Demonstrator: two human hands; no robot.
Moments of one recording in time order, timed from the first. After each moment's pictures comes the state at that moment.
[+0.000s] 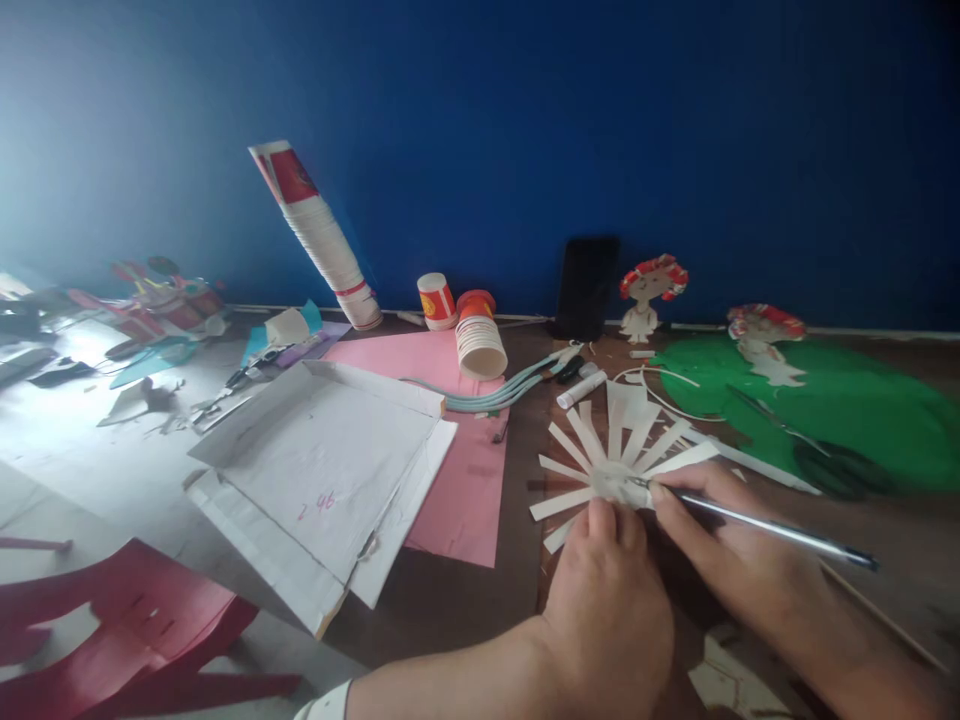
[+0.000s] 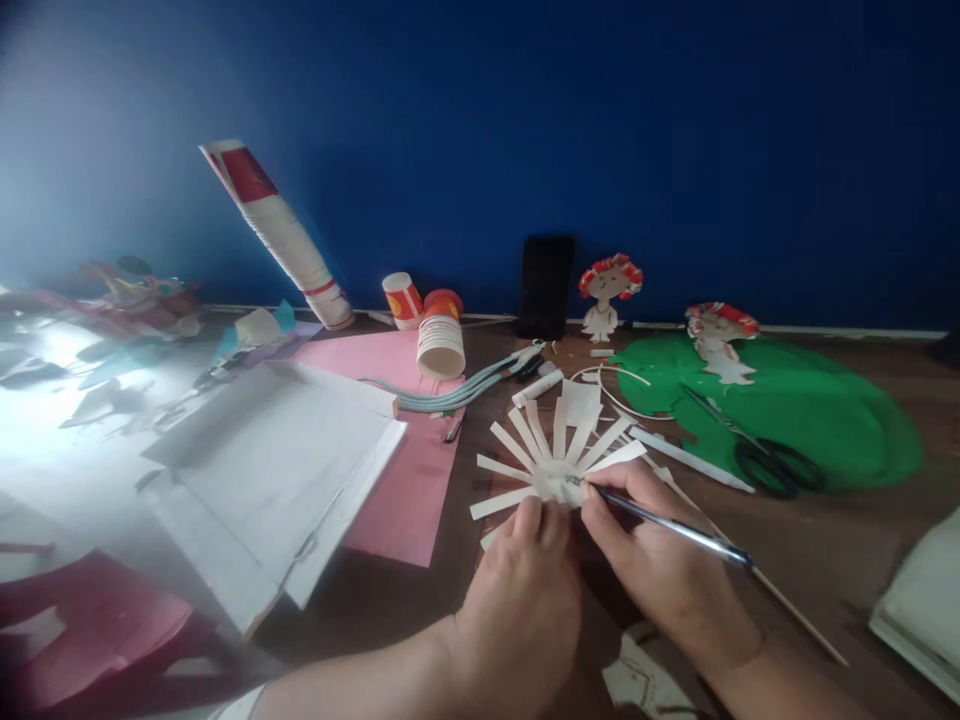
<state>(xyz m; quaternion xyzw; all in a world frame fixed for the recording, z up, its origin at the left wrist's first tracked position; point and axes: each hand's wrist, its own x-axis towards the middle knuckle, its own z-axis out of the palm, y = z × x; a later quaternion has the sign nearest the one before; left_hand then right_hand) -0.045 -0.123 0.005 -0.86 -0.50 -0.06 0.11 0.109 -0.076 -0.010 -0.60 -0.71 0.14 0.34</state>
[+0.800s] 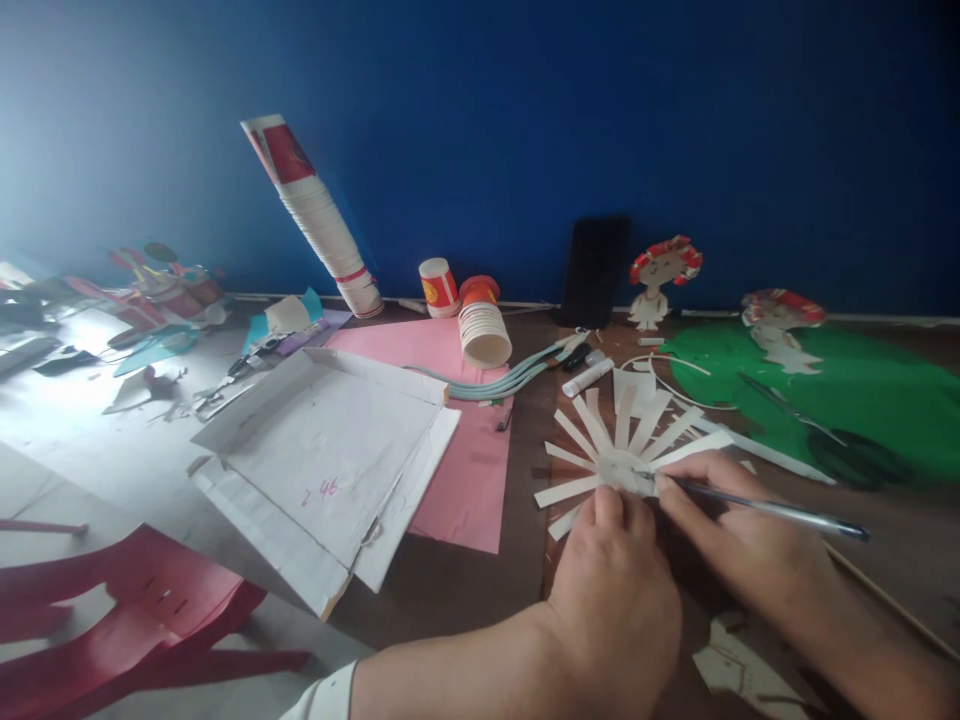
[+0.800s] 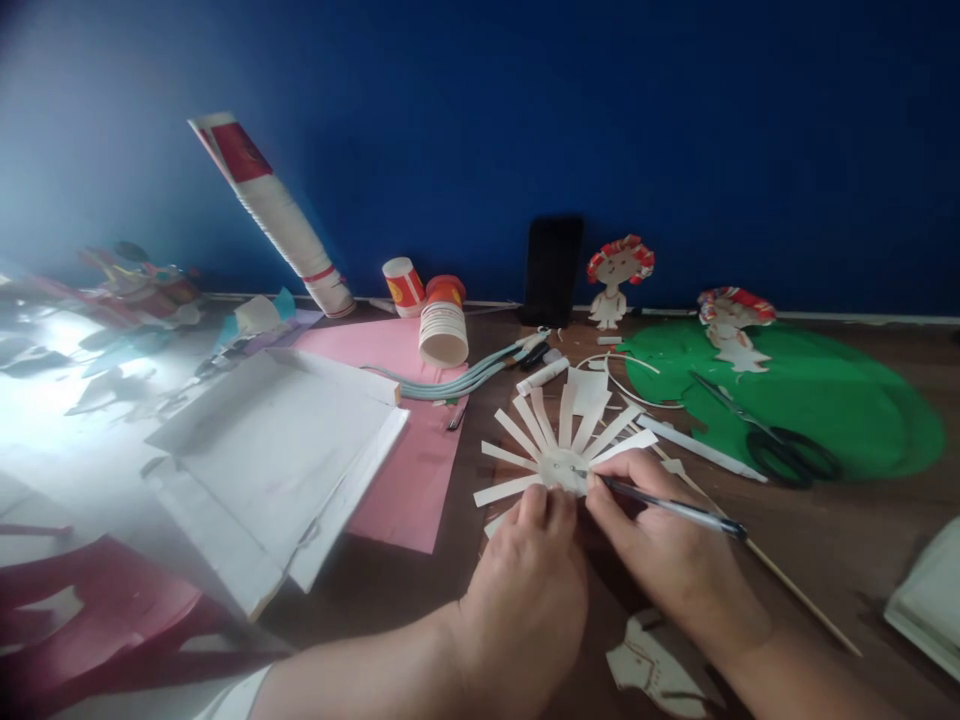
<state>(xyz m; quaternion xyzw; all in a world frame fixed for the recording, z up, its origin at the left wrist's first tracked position) -0.048 -0.122 0.014 -0.88 -0.47 -0.02 0.09 0.109 -0.072 -0.008 -0.62 -0.69 0.20 0.31</state>
